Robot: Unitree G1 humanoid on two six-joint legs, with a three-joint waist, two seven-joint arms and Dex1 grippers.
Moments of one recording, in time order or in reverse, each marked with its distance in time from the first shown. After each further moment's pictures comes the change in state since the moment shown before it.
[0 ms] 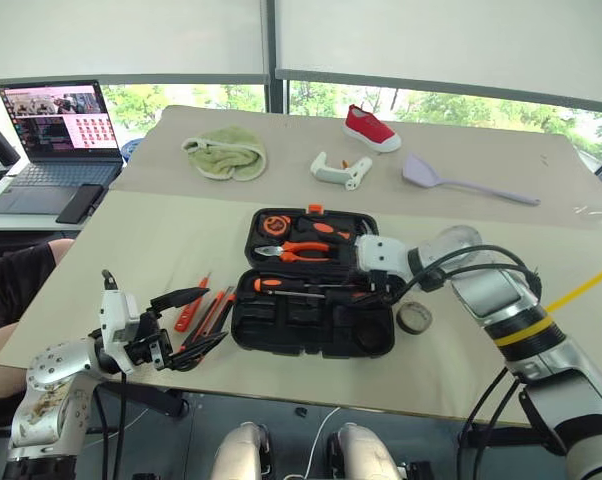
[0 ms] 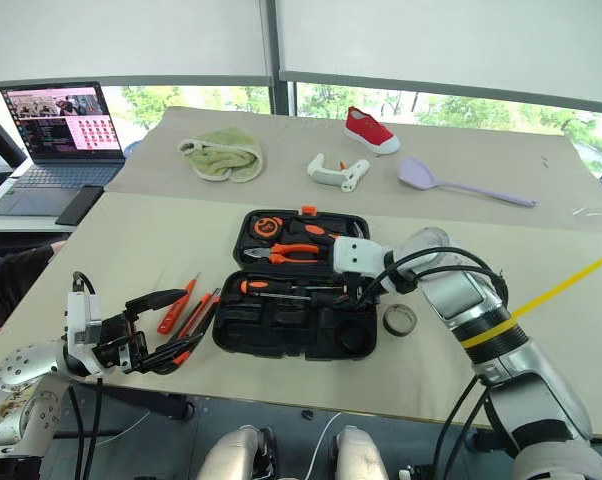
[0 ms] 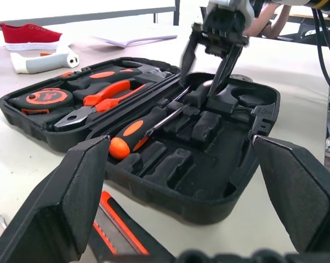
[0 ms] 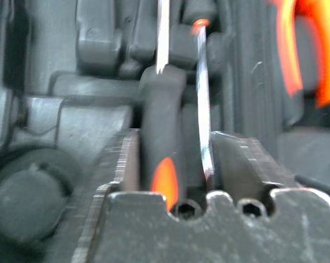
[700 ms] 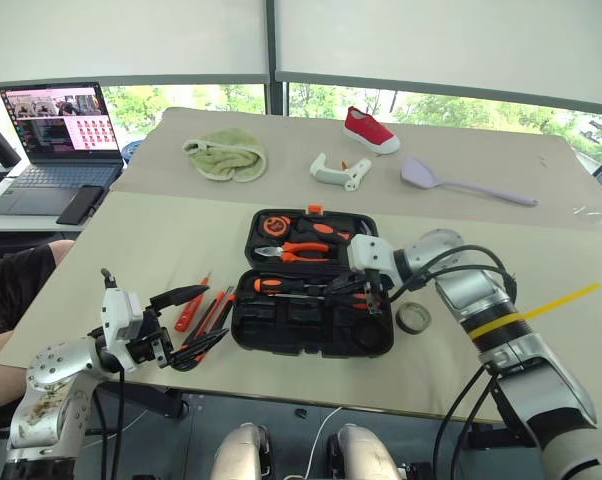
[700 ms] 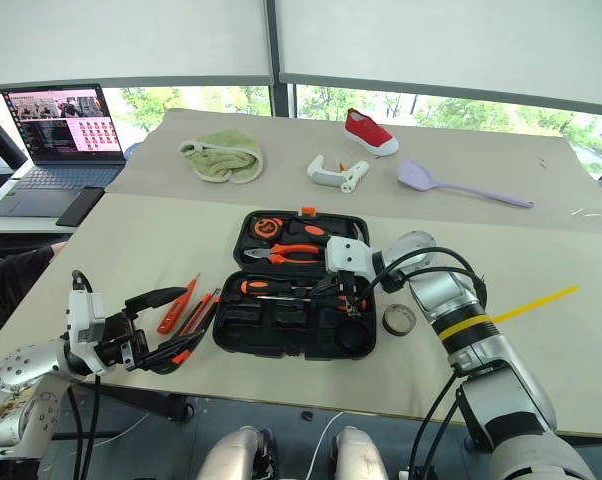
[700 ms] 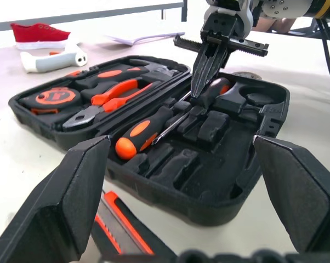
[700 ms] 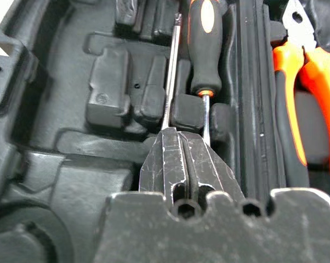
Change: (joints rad) left arm 0.029 0.013 -0.001 -0.034 0.012 0.011 0.056; right arm -0.041 0.093 0.045 0.298 -0.048 -0.220 0.033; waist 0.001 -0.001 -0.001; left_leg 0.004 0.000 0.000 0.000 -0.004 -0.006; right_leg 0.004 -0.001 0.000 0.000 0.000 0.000
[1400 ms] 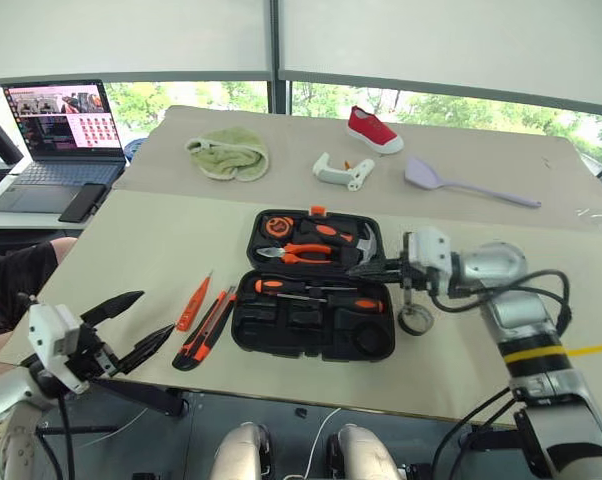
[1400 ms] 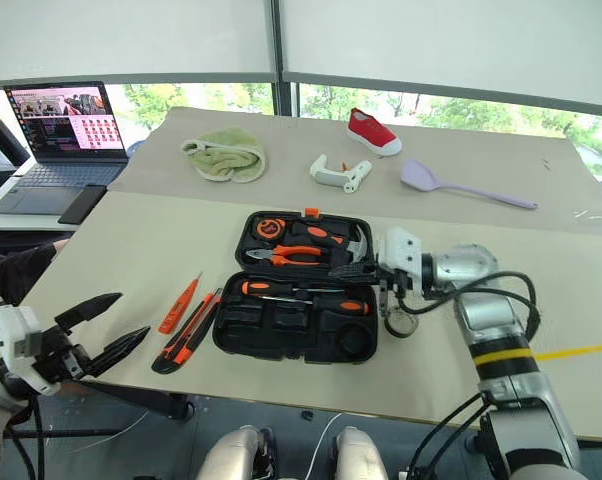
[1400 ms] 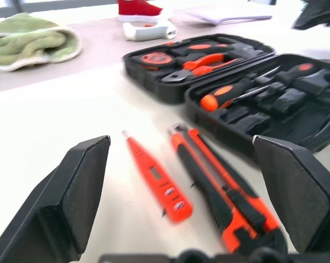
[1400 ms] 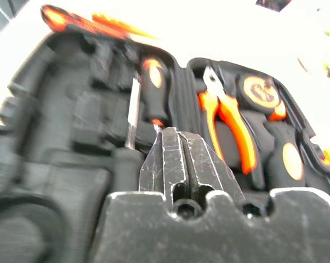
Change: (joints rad) left arm 0.176 0.015 0.241 -0.004 -0.041 0.011 0.074; right arm 0.282 -0.064 -0.281 -0.196 0.269 -0.149 0.056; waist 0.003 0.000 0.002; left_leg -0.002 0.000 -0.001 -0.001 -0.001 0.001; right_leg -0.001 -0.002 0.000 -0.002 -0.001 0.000
